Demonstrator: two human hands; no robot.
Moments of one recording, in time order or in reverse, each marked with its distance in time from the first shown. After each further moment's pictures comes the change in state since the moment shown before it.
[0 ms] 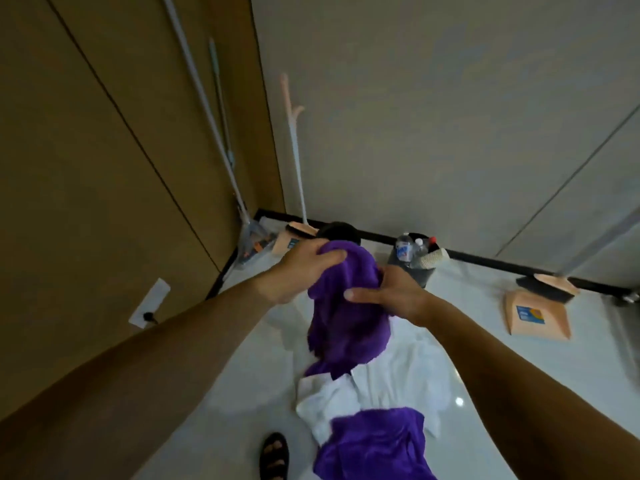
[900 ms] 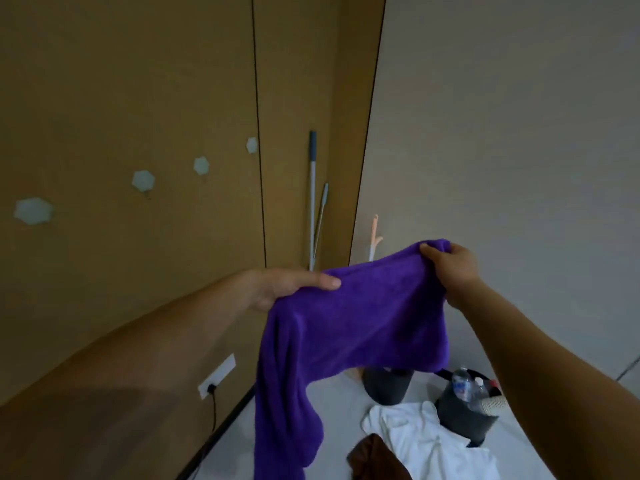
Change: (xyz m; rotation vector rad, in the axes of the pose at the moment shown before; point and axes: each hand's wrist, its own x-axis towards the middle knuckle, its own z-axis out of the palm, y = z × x) left_hand -0.150 0.117 -0.225 -0.031 -0.165 -0.268; right_hand 0.014 -0.250 0.031 0.248 0.636 -0.344
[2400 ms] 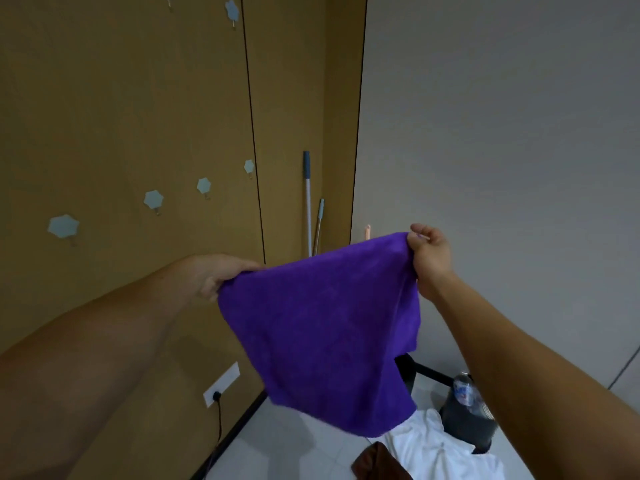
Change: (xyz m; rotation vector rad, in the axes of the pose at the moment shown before) left_hand -0.087 0.007 0.003 -0.086 0.610 -0.198; right_hand -0.042 -0.027 -0.021 0.294 -0.008 -0.081
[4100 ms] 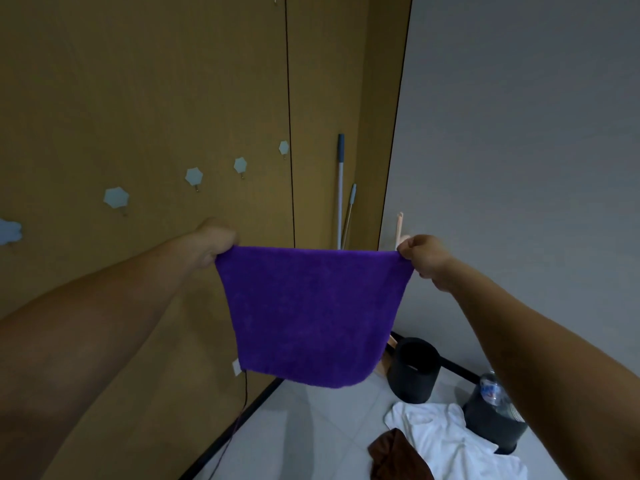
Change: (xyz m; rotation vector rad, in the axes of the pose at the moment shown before) left_hand -0.004 -0.025 -0.052 0.025 0.533 0.213; right_hand -0.004 0.020 0.029 -0.636 -0.429 0.075
